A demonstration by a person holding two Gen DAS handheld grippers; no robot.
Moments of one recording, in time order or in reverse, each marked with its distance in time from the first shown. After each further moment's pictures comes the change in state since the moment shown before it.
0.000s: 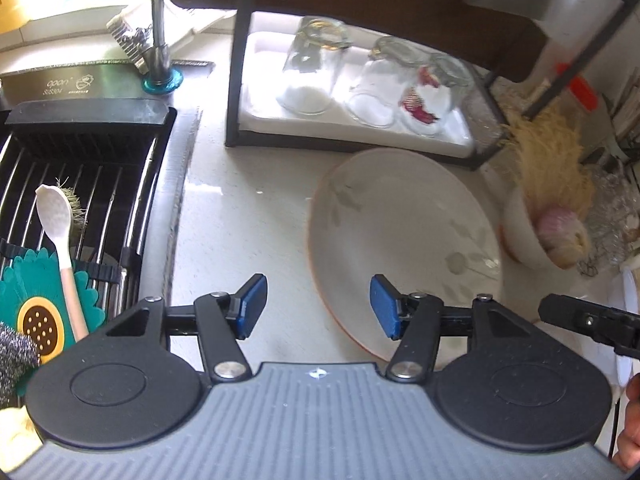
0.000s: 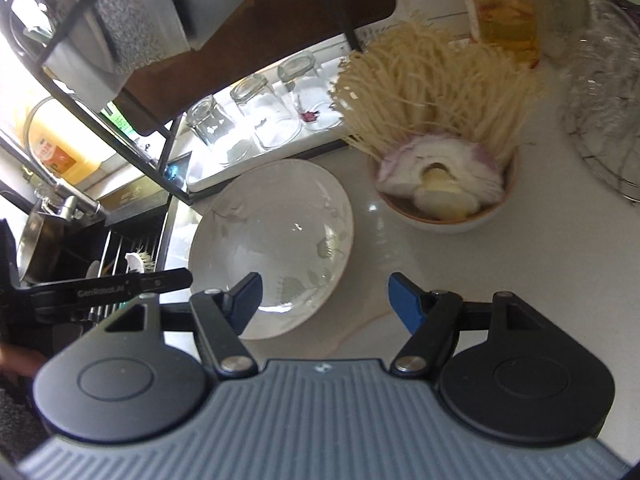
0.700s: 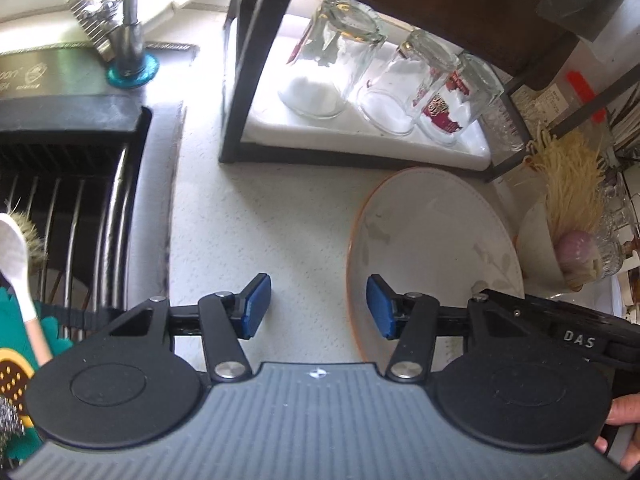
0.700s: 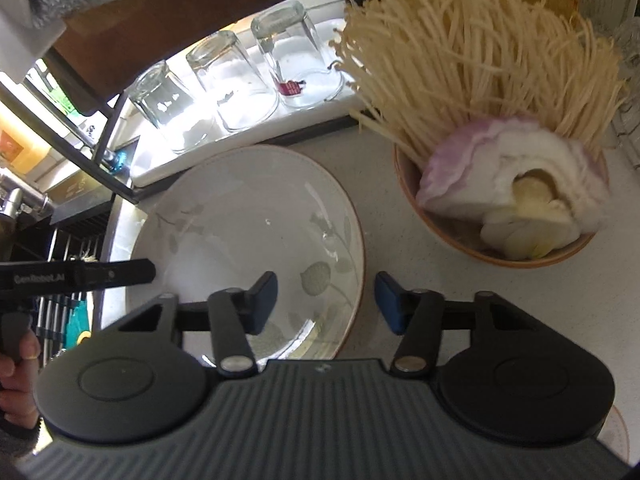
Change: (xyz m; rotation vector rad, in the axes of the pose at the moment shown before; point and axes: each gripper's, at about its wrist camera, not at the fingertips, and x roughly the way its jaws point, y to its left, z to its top) left arm 0.051 0.033 0.038 0.012 0.061 -0.129; right arm 0.081 0.004 0.013 0.001 0.031 -0.091
